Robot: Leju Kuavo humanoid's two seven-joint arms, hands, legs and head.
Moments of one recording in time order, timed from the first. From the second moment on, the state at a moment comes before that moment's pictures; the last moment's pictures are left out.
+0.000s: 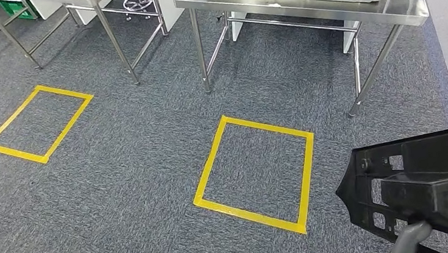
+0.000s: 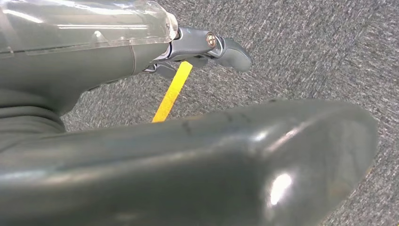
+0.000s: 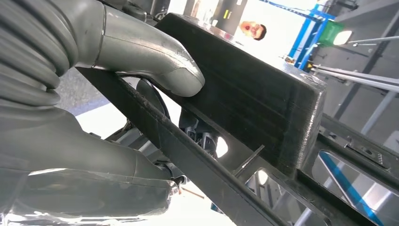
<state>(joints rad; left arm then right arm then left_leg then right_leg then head) -0.07 0.04 -1.21 -0.07 1.53 0.19 -0.54 0.57 0.36 0.07 -2.16 0.60 -0.70 -0.68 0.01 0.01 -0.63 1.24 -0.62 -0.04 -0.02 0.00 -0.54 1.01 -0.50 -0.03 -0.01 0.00</state>
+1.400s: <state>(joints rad) -0.06 0.04 -1.21 -0.06 1.53 0.18 -0.53 0.57 0.36 0.09 -2.12 0.62 -0.70 -0.66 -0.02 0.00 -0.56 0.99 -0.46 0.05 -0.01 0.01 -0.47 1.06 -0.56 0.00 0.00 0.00</state>
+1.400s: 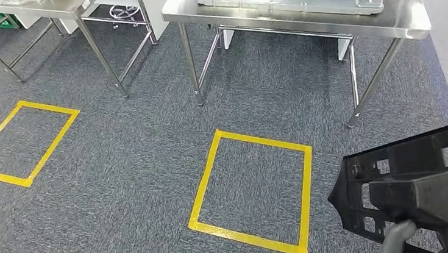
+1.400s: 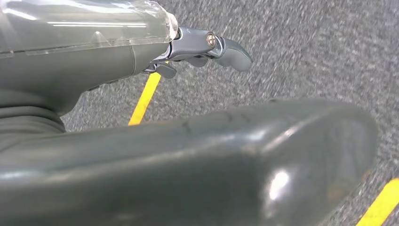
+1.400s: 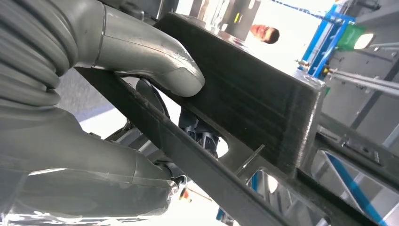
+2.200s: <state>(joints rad) -0.07 0.04 -1.23 -0.06 1.53 0.18 -0.53 0.55 0.34 0.11 -2.12 0.61 -0.70 -0.63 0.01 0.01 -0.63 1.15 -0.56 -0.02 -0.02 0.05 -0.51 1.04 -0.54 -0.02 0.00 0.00</state>
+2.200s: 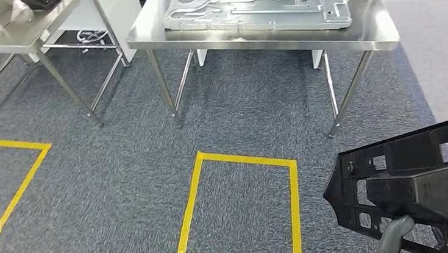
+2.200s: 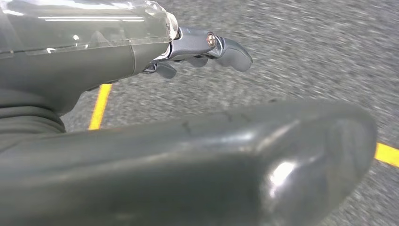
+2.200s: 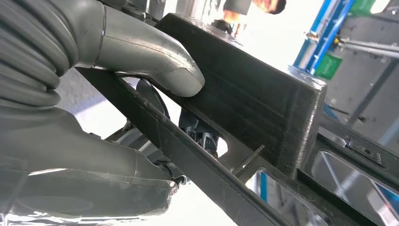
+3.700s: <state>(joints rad) -0.07 0.04 -1.24 -0.06 1.53 0.17 -0.52 0.50 0.33 0.13 -2.12 0.67 -0.70 -0.60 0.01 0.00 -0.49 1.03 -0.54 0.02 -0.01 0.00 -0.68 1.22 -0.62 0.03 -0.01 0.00</state>
